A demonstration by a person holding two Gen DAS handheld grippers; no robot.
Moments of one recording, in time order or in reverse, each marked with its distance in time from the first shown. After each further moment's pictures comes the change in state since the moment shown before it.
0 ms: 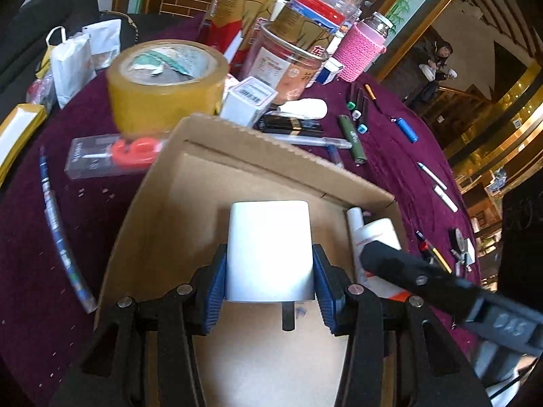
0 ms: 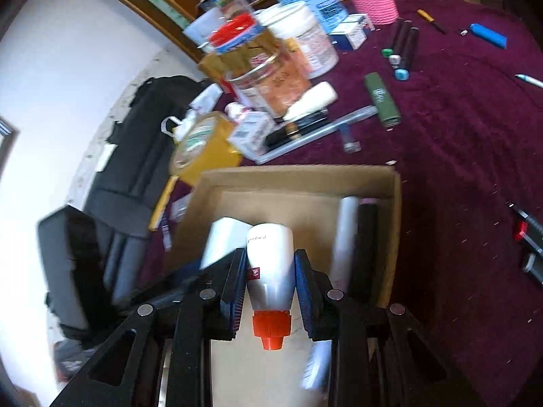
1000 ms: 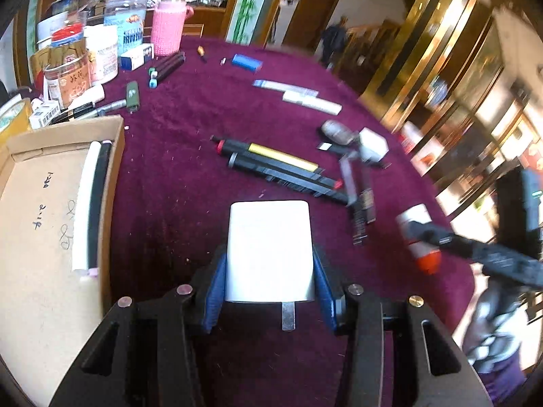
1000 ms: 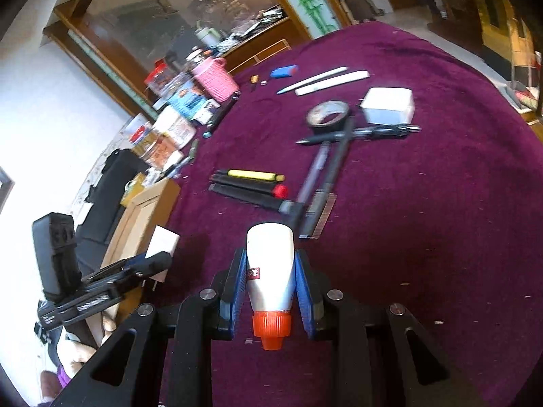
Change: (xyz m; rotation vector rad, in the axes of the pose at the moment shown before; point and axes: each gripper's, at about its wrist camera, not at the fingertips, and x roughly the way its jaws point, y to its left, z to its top) left arm -0.008 -0.208 -0.133 0.381 0.002 -0.170; right arm -0.241 -0.197 -0.148 0.132 -0.275 -0.096
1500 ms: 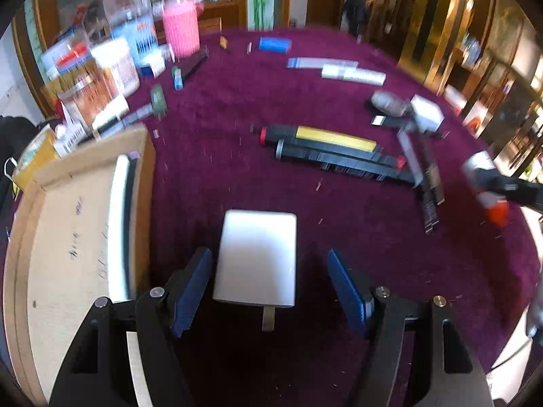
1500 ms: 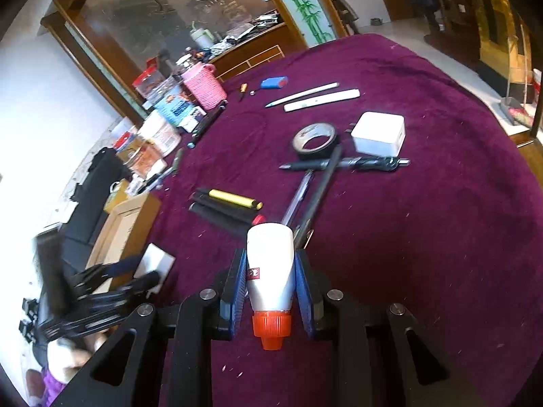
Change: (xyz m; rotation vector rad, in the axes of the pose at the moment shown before) left arm 0.052 0.002 0.009 0.133 0.136 0.312; right arm 0.002 -0.014 0.020 -0.033 -0.019 -0.074
